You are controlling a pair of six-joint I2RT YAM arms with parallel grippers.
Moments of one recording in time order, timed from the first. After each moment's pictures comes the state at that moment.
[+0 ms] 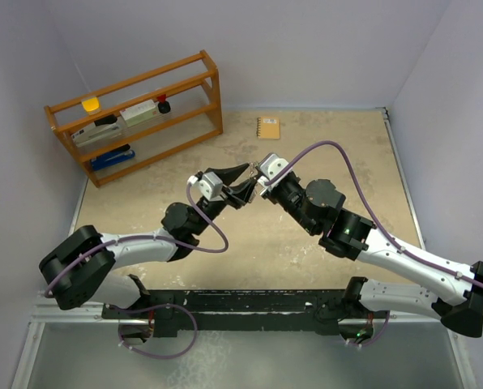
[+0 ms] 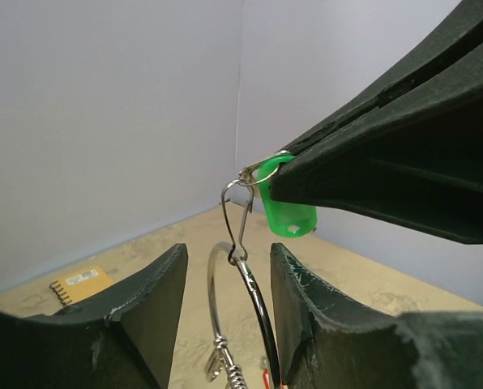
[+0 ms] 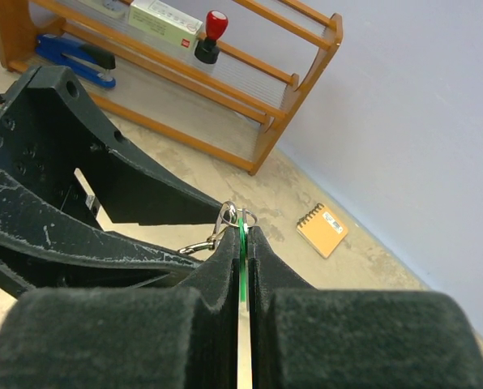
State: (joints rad) left arm -0.88 1.37 0.53 1.32 -0.04 -0.04; right arm 1.03 1.02 0.96 0.08 0.37 -0.42
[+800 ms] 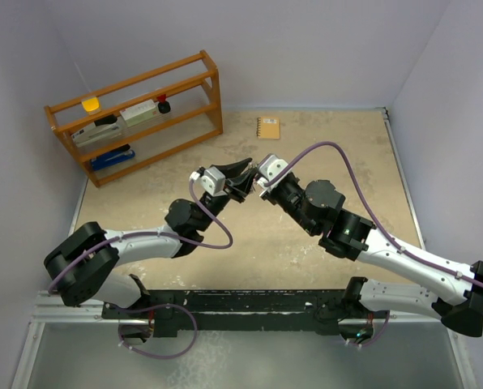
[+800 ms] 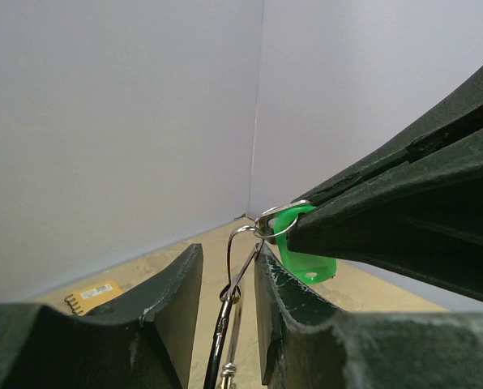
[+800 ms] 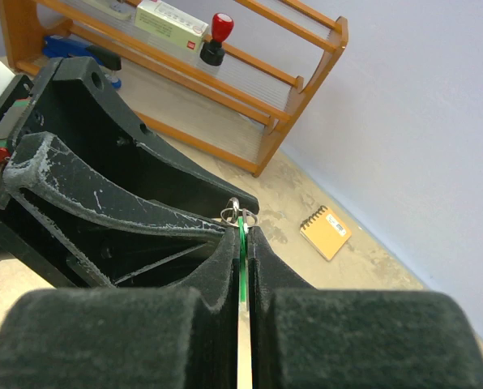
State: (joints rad) left arm -0.89 1.41 0.58 1.34 -0.11 -0.01; right arm 1.04 1.02 0.96 0.08 0.36 -0.42
